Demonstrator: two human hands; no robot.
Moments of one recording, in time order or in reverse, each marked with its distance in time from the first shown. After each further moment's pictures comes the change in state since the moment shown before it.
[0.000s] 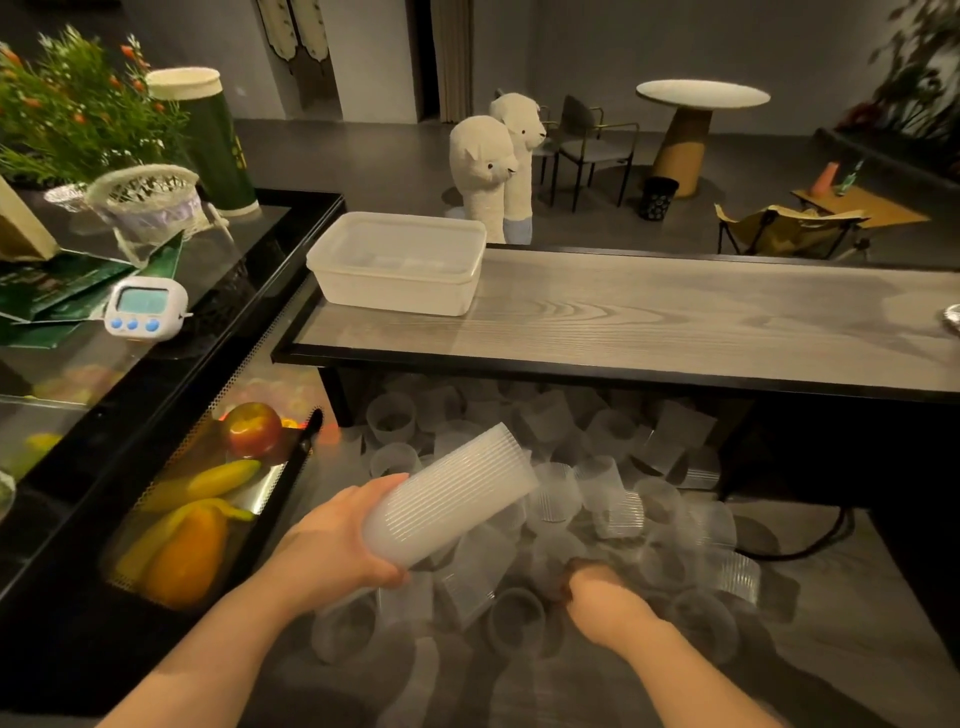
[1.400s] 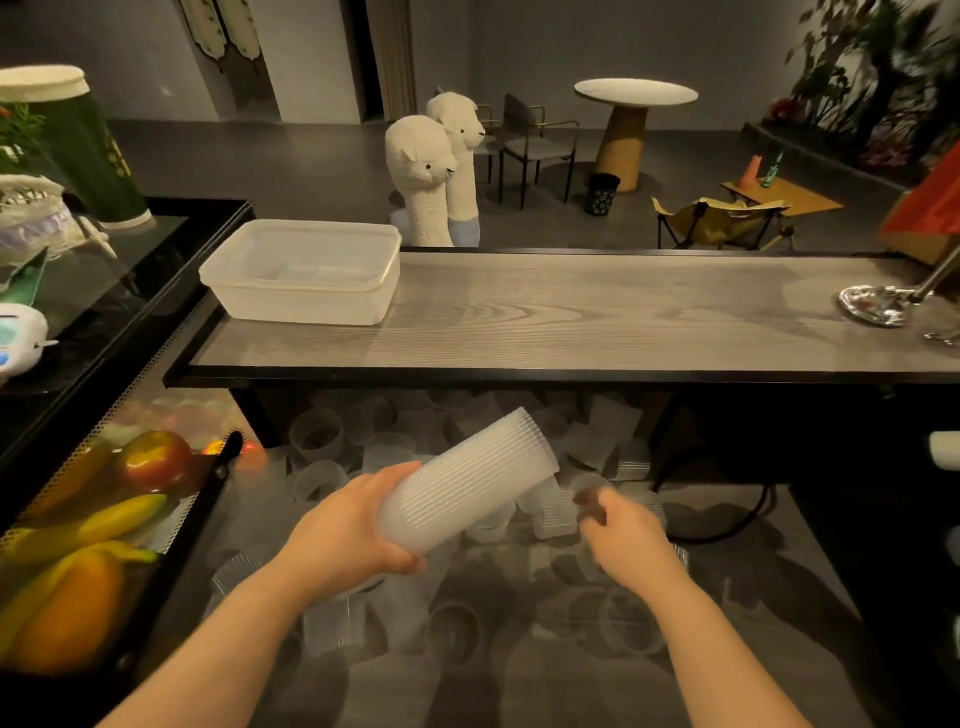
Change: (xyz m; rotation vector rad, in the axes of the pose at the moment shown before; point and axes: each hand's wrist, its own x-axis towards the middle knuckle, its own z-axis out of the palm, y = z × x) left_hand 0.044 0.085 0.028 0.029 -0.051 0.119; right_hand -0.050 0.059 -0.104 0.486 0.357 0.107
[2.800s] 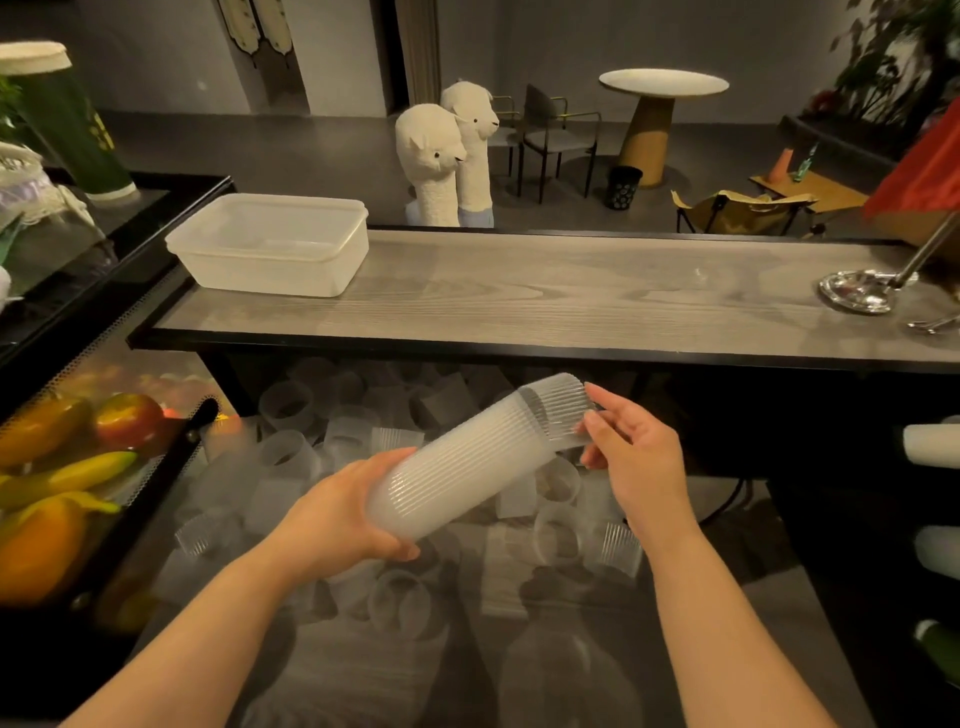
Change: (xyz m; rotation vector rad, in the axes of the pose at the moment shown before) left_hand -0.008 0.052 0.046 -0.050 0.023 -0.009; right_hand -0.004 0.008 -0.076 0.805 0.218 -0.253
